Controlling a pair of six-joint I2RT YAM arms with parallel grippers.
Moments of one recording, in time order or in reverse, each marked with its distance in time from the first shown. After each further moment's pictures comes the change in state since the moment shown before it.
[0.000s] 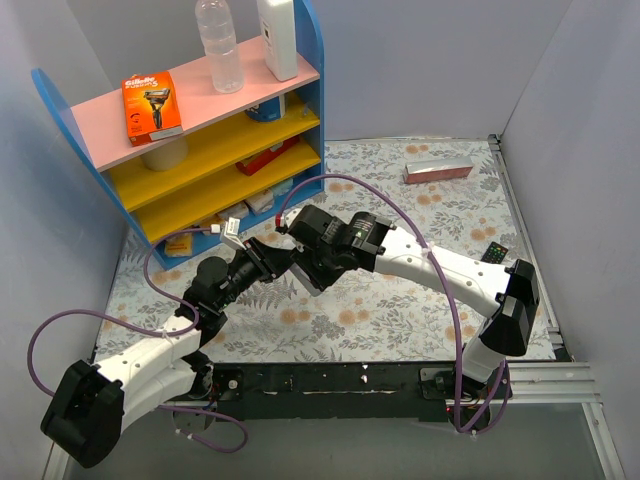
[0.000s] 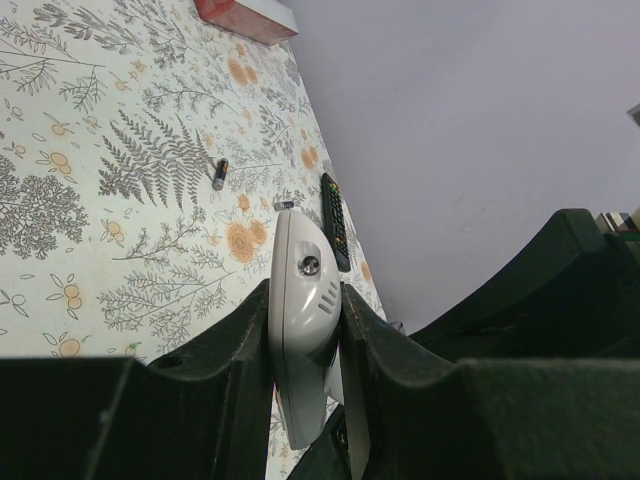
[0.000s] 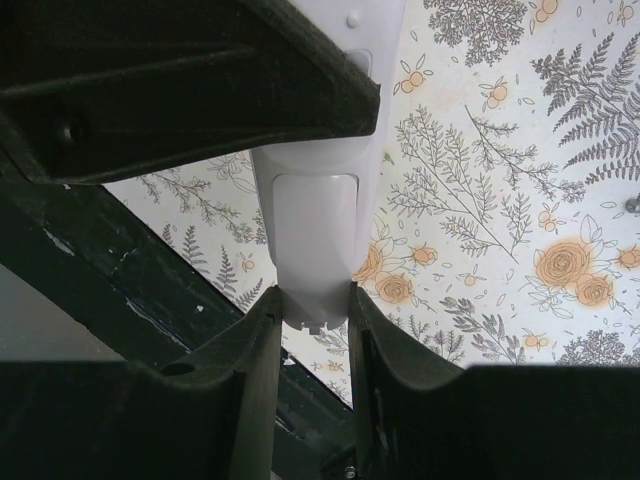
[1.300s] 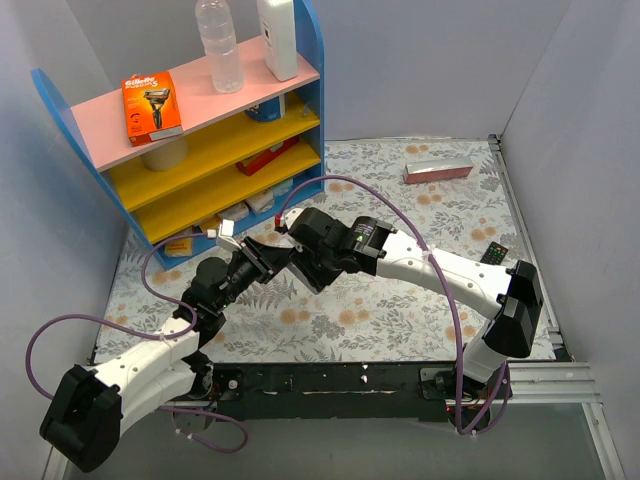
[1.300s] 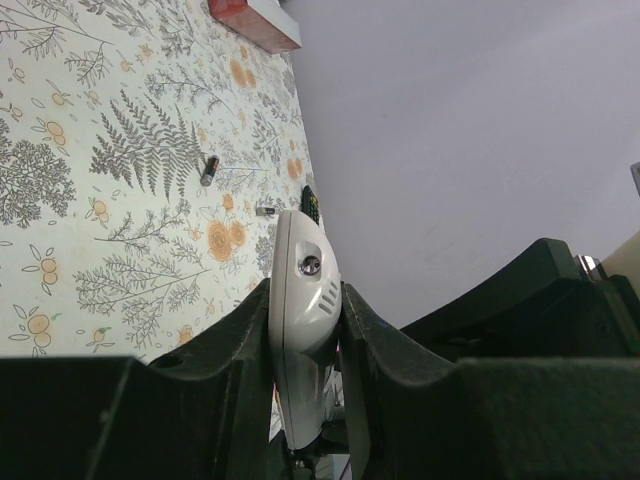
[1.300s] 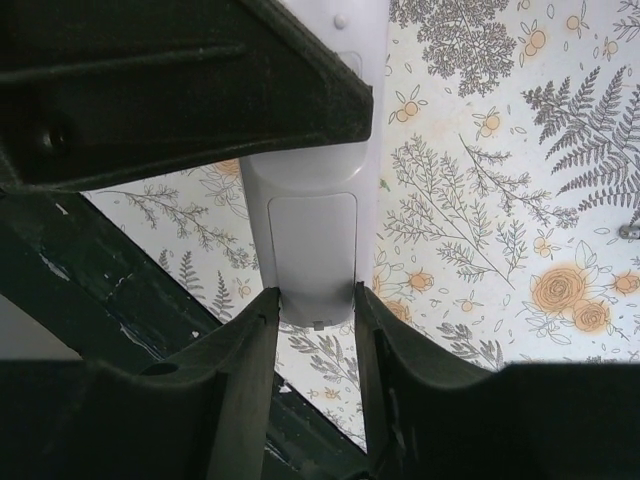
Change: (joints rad) left arm 0.004 -0.029 0.000 -0.050 -0.050 -0.153; right arm 0.002 -0.021 -0.060 0.089 0.027 -0.006
